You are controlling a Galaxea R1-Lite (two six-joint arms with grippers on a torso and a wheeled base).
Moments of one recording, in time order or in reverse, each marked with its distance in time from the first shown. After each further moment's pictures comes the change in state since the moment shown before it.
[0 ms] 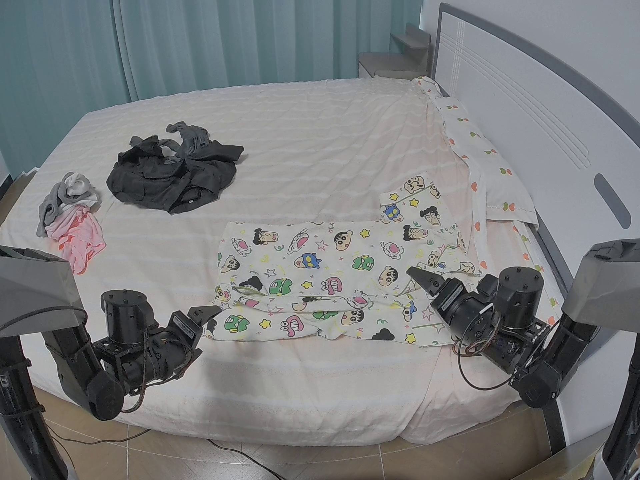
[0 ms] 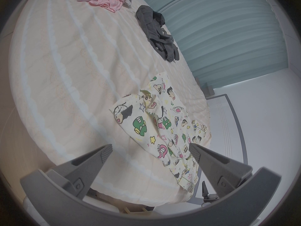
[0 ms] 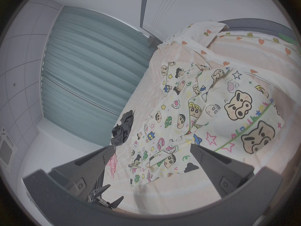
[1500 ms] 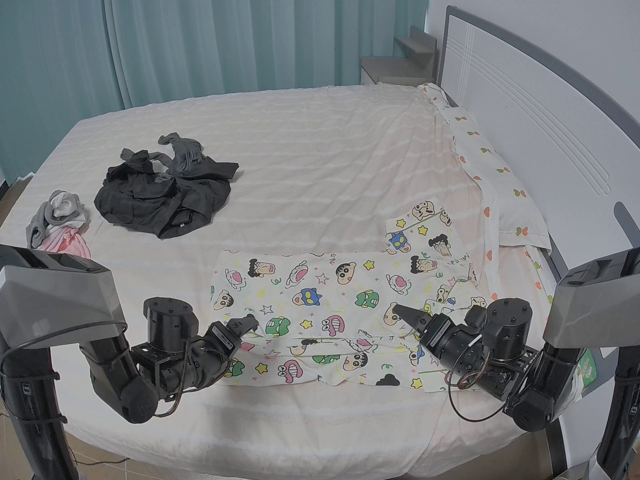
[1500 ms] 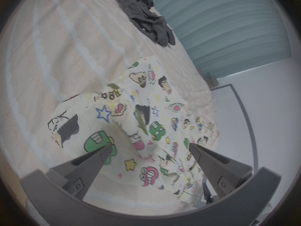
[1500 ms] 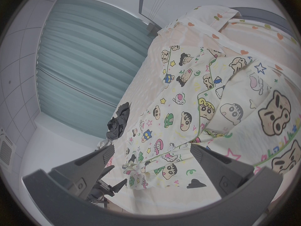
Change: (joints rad) left arm -0.138 0.124 -0.146 0.094 0.091 0.015; right arm 0.064 0.064 0.093 -0.062 0.016 0.001
